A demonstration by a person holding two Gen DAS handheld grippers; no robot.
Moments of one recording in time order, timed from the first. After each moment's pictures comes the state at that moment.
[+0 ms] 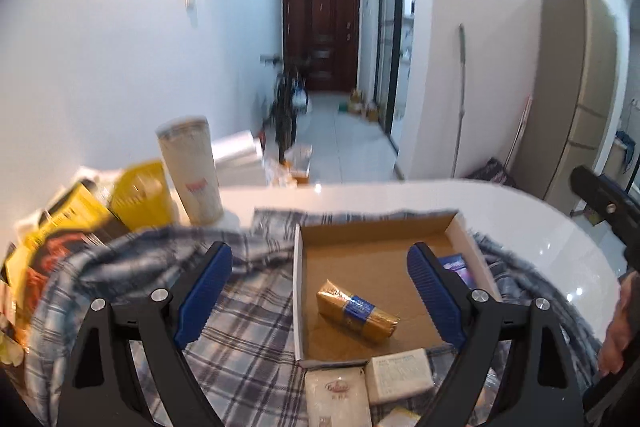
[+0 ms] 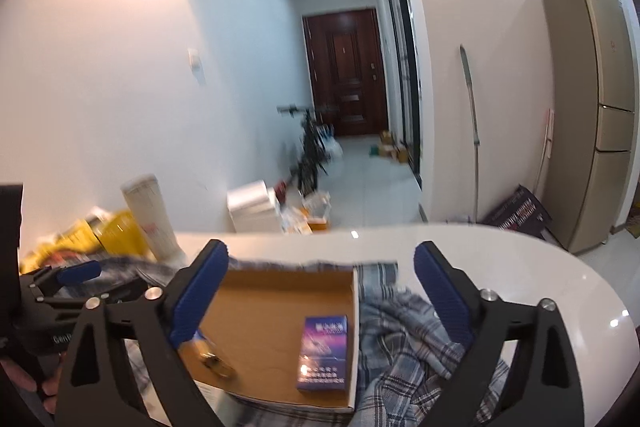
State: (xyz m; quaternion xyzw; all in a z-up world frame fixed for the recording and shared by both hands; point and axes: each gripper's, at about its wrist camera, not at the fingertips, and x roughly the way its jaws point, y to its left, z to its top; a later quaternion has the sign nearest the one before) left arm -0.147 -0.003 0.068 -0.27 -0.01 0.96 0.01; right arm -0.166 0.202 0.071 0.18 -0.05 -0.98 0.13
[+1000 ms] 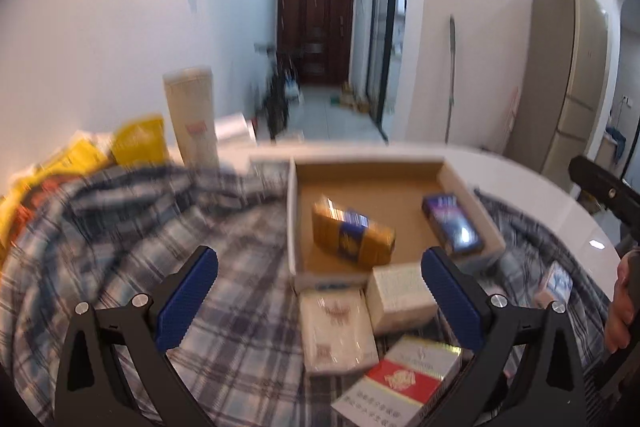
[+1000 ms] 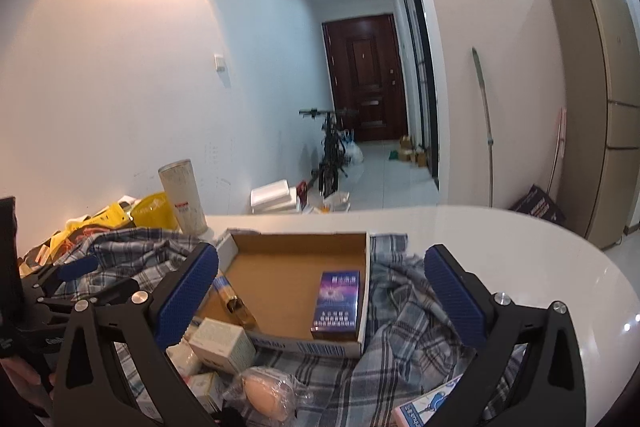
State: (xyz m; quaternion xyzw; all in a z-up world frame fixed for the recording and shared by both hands) left arm -0.108 -0.007 -0.009 -0.31 -0.03 0.95 0.02; right arm -0.120 0.215 0.022 0.20 -0.05 -0.97 0.16
